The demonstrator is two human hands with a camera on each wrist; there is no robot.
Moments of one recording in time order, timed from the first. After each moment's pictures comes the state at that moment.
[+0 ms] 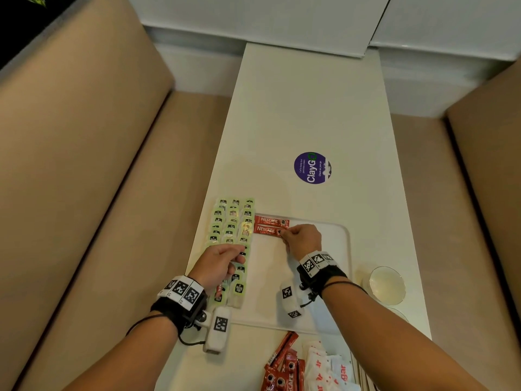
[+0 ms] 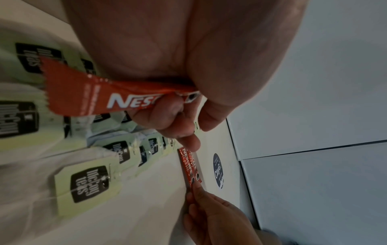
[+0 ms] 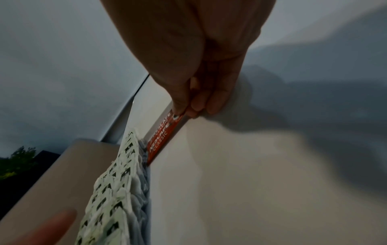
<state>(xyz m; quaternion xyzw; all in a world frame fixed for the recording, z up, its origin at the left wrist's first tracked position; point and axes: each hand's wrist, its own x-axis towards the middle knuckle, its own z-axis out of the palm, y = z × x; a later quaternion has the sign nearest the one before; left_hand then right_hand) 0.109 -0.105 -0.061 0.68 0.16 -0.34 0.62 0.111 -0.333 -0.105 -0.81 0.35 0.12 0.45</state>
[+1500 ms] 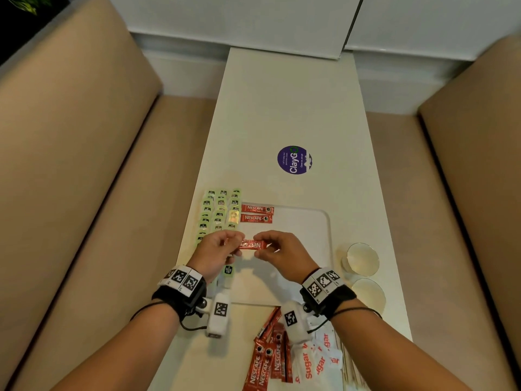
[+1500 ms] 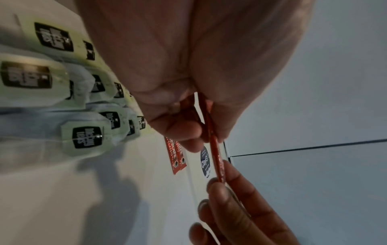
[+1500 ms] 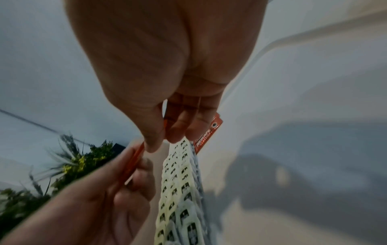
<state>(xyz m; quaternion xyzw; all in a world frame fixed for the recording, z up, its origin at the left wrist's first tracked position) 0.077 -0.119 -0.043 0.68 0.09 -0.30 0.66 0.024 -0.312 -0.038 -0.80 0.11 0.14 0.57</state>
